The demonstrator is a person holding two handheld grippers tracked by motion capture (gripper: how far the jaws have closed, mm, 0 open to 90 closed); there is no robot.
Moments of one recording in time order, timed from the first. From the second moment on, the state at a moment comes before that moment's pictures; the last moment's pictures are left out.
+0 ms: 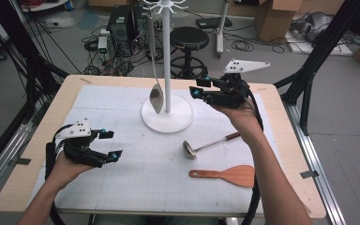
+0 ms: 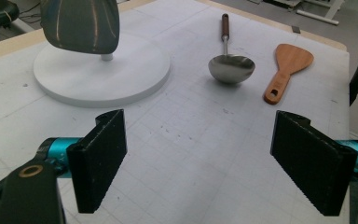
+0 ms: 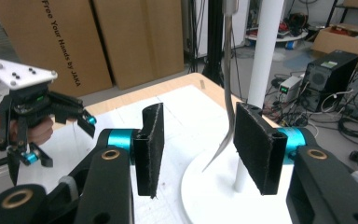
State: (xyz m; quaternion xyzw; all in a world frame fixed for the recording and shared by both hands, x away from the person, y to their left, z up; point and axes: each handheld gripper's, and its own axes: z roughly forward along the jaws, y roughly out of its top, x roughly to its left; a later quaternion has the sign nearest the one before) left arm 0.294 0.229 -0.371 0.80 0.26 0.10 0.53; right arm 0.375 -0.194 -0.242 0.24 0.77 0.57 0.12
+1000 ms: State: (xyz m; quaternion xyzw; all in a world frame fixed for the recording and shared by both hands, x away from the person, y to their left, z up) left arm 0.292 0.225 -0.373 0.80 0.26 0.10 0.53; right arm 0.335 -0.227 -0.343 0.29 0.80 0.52 0.08
